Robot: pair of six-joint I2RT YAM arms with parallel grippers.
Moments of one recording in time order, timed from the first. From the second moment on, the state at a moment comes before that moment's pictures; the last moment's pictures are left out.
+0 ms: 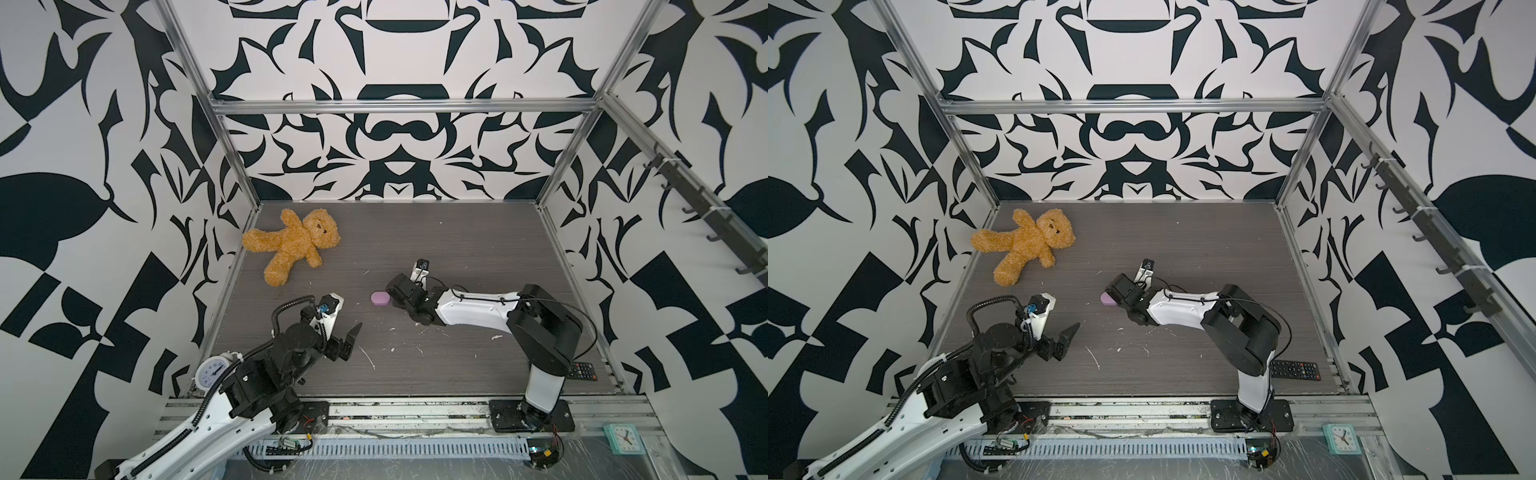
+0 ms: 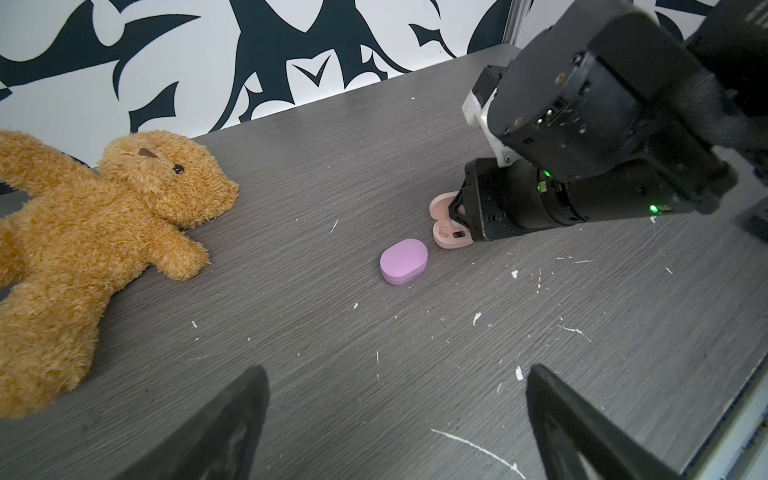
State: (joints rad) left arm -0.92 0.37 0.47 -0.52 -0.31 -0.12; right arm 0.93 1.84 1.09 -0.24 0.49 1.07
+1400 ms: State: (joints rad) left arm -0.92 0.37 0.47 -0.52 -0.30 -0.12; right arm 0.93 1.90 1.12 -0.20 0.46 1.09
